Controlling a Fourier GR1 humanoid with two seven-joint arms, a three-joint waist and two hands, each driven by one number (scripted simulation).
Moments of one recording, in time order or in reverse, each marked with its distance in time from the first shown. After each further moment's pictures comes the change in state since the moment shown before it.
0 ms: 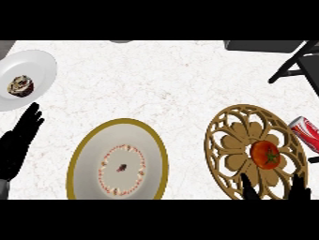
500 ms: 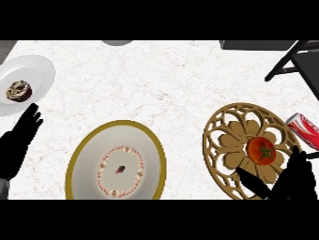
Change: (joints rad) left arm -0.005 -0.011 0.019 0.023 0.002 -0.008 0.014; right arm -0.190 0.034 -0.002 -0.245 0.329 0.533 0.492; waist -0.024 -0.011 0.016
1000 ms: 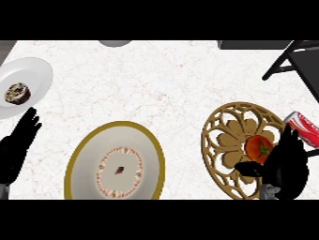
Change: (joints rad) left arm 0.039 -0.053 0.059 -0.023 -0.058 -0.028 0.008; right arm -0.191 0.025 -0.059 0.088 0.042 0.125 0.035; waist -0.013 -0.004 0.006
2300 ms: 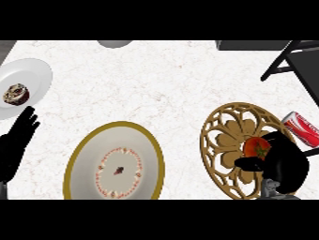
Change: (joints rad) left arm -0.015 -0.084 0.130 0.003 -0.100 -0.110 0.039; right arm -0.034 -0.013 -0.036 0.077 0.049 -0.060 -0.071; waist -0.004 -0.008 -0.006
